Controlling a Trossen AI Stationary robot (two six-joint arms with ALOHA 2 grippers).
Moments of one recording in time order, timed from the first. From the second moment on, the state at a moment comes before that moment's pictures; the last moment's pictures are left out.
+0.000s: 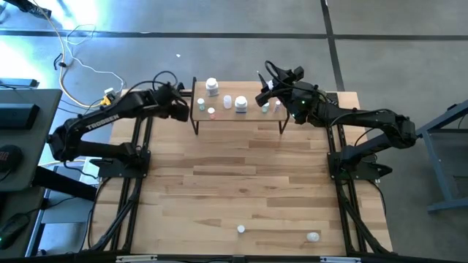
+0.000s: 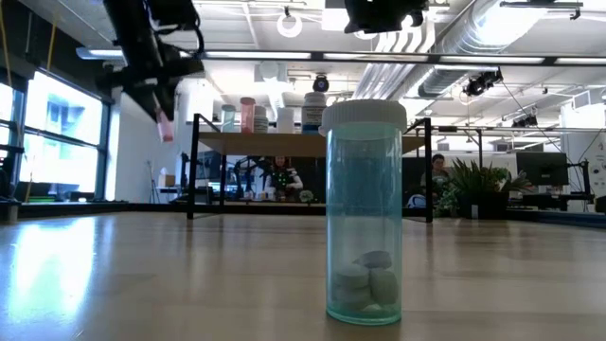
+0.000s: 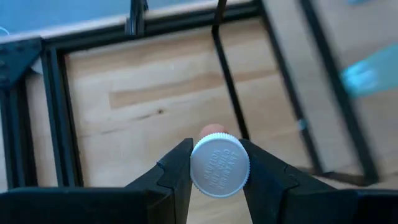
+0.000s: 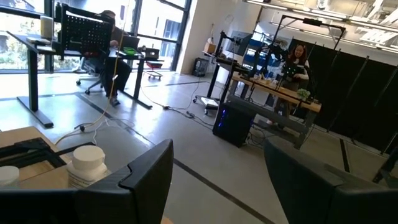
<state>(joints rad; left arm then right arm) 0.71 1.11 0.98 -0.97 -0.30 -0.68 -0.26 1.33 1.11 0.25 0.73 -0.27</state>
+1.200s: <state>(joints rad) 0.81 1.38 1.70 -0.99 -0.24 -0.42 -0.26 1.33 1.11 0.19 0.72 -0.24</state>
